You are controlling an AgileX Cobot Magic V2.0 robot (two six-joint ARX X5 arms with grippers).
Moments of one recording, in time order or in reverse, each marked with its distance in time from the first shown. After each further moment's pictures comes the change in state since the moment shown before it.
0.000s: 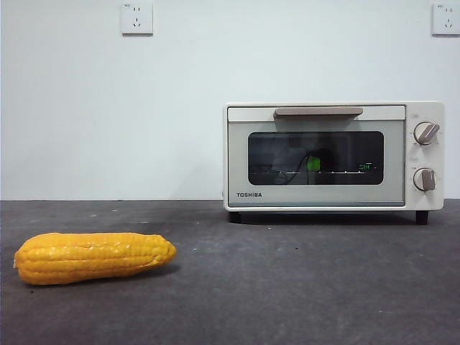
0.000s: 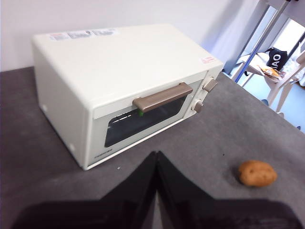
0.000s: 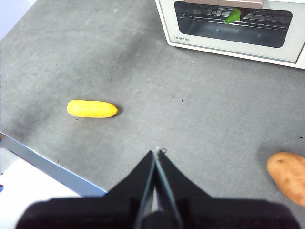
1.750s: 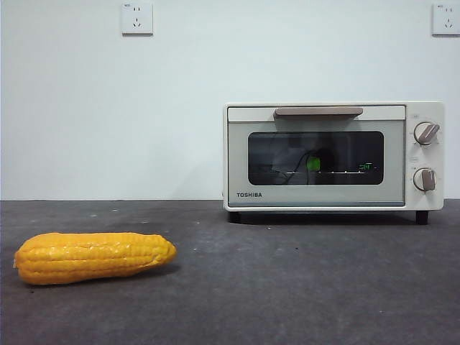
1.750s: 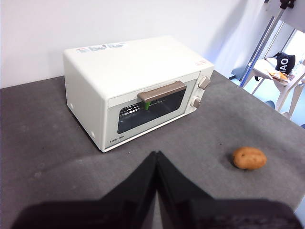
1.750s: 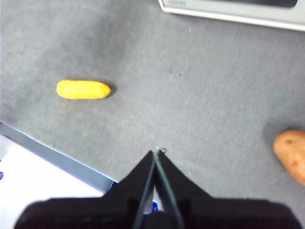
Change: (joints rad) left arm -0.005 -0.322 0.000 -0.279 -0.065 0.044; right arm 0.000 0.154 0.000 -0.031 0.000 0.000
